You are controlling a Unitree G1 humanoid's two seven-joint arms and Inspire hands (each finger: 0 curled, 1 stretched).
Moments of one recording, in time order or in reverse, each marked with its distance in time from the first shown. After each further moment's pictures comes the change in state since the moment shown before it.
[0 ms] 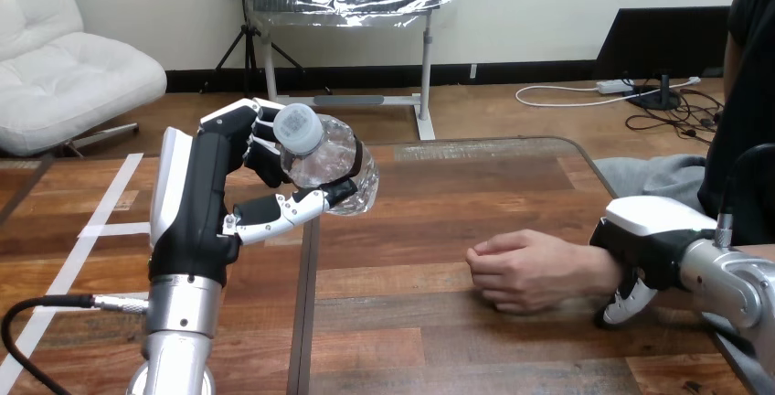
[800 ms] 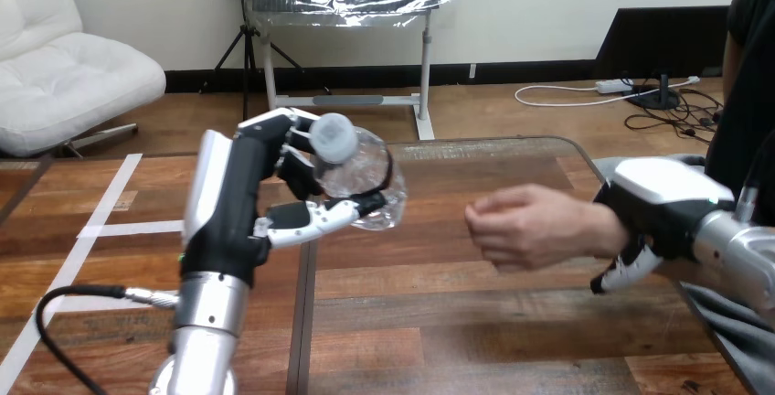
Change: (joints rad) left arm -0.019 -0.022 -0.067 0.000 0.024 0.060 -0.037; right arm 0.003 -0.036 -0.086 -0.092 0.058 -0.045 -0.020
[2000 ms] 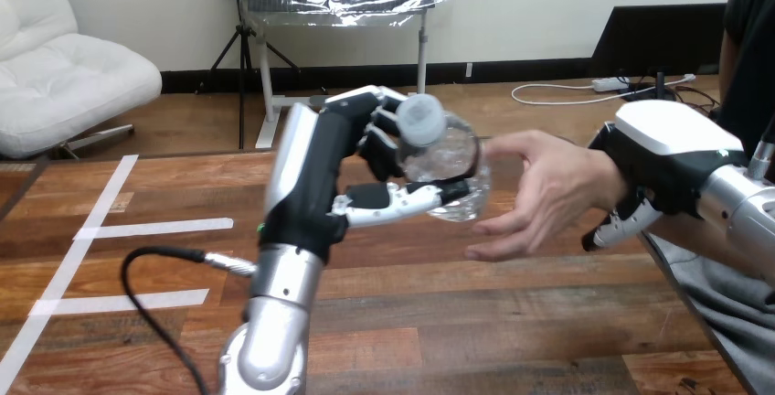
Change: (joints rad) left arm -0.099 -0.105 -0.124 0.017 0.026 0.040 -0.008; right arm 0.003 -0.021 -0.054 -0.216 0.016 0.072 0.033
